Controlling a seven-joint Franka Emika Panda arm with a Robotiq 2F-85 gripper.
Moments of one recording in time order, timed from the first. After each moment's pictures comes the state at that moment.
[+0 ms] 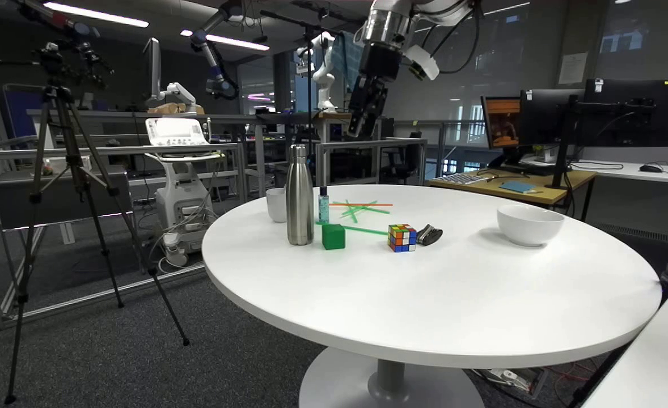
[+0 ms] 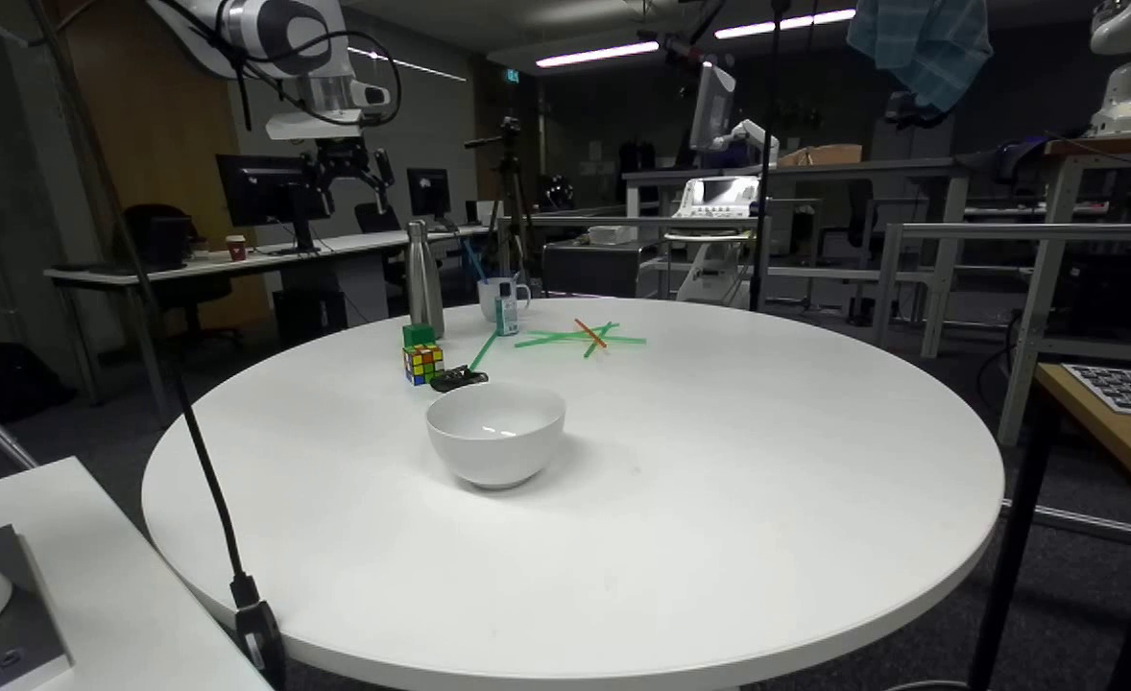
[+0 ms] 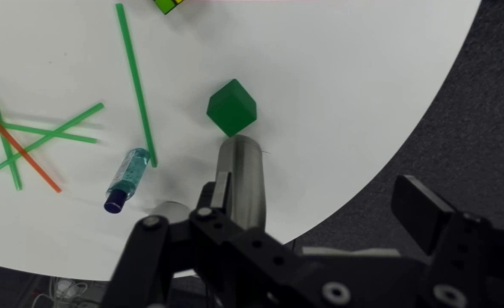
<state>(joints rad) 0.21 0.11 0.17 -2.02 0.07 2.40 -0.26</state>
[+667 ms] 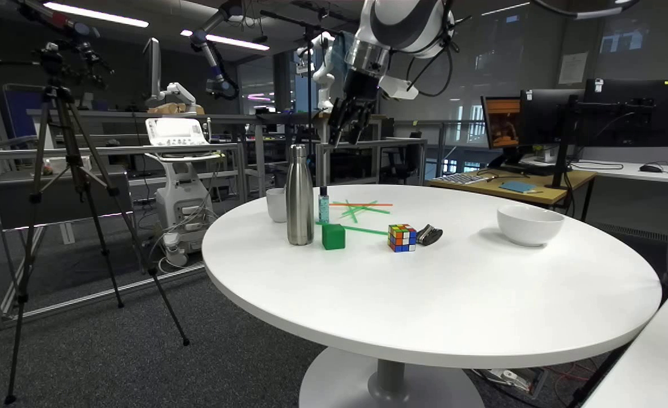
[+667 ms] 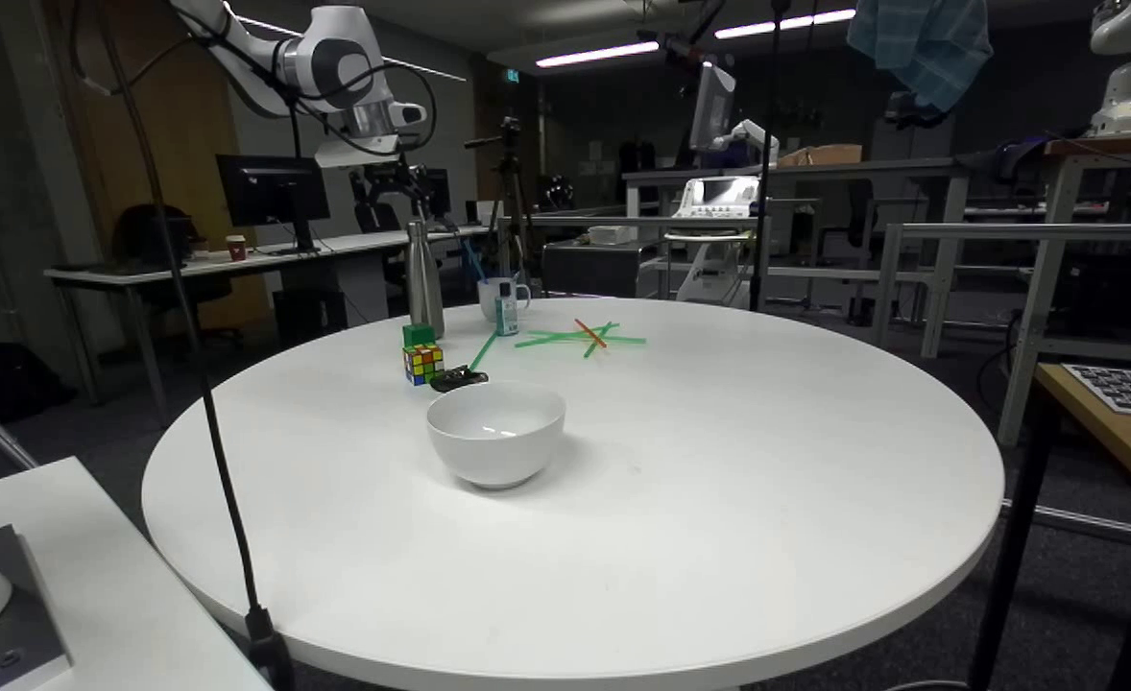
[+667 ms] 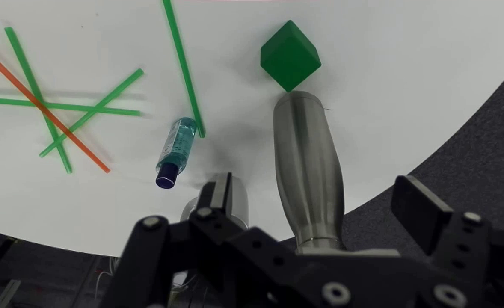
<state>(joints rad) 0.20 0.29 0.15 -1.86 -0.04 2.53 -0.12</state>
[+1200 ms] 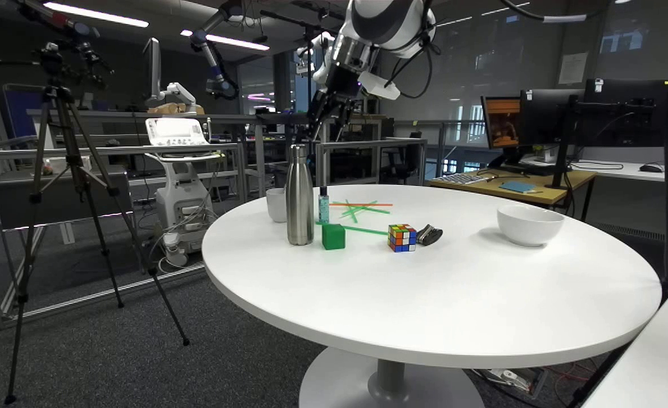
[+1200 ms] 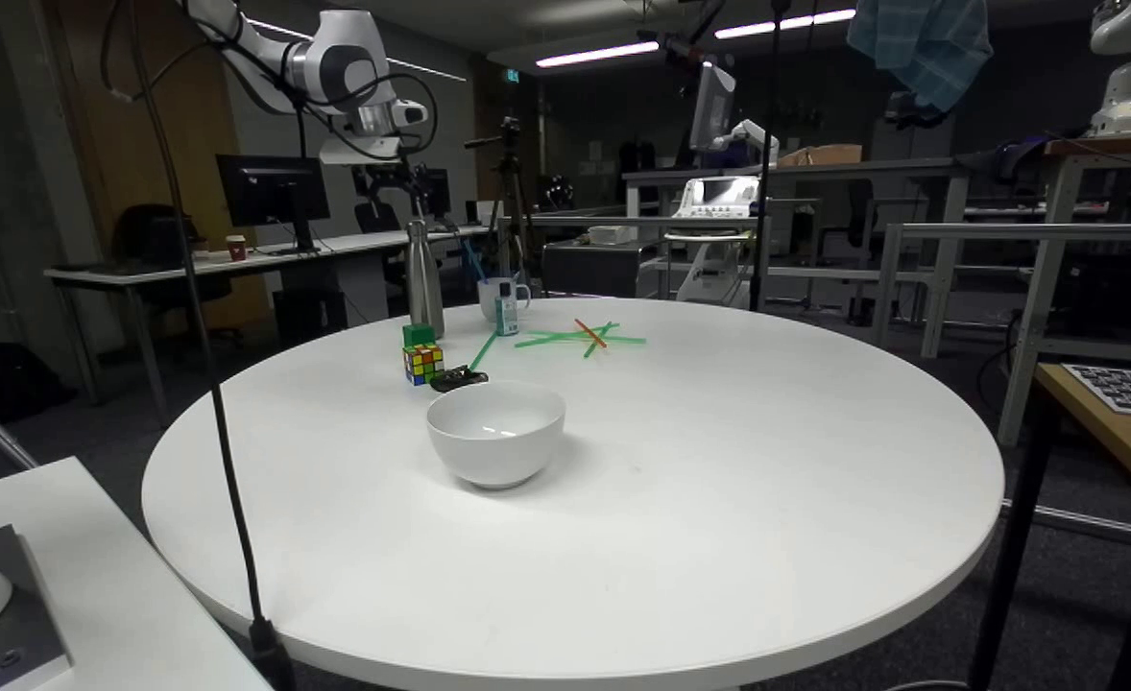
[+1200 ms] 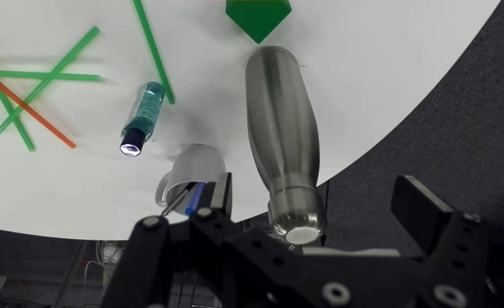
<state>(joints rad) 0.20 0.38 0.18 -1.74 0.02 2.53 -0.12</state>
